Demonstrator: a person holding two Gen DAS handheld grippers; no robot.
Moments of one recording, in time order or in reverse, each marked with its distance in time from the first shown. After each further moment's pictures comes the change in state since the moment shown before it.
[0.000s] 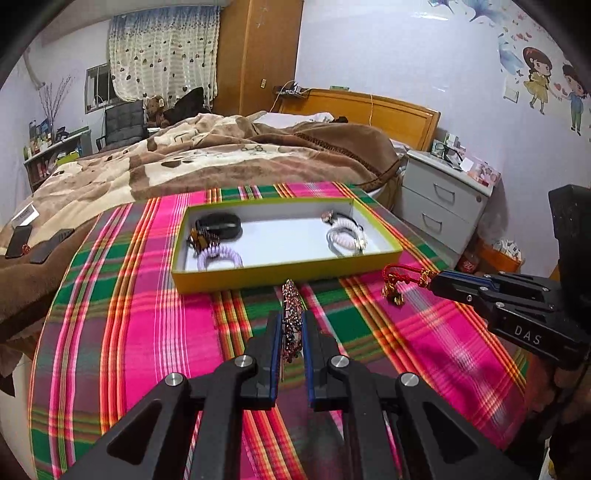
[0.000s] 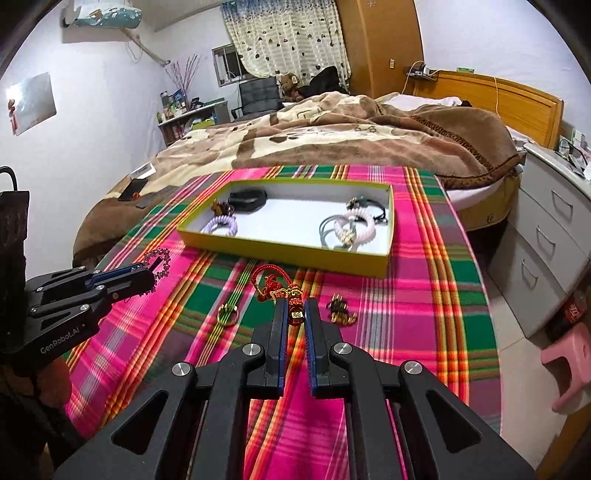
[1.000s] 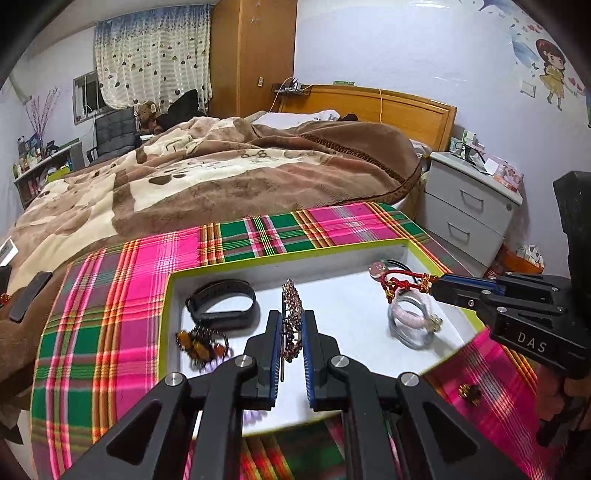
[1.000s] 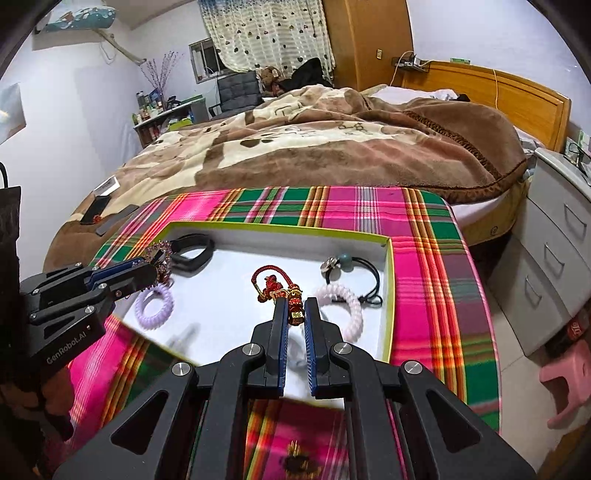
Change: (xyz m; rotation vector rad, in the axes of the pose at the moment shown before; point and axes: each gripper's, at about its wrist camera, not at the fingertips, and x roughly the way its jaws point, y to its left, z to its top) left arm 0.129 0.038 0.092 0.047 0.012 0.018; right arm 0.109 -0.041 0.086 0.041 0.041 -0.050
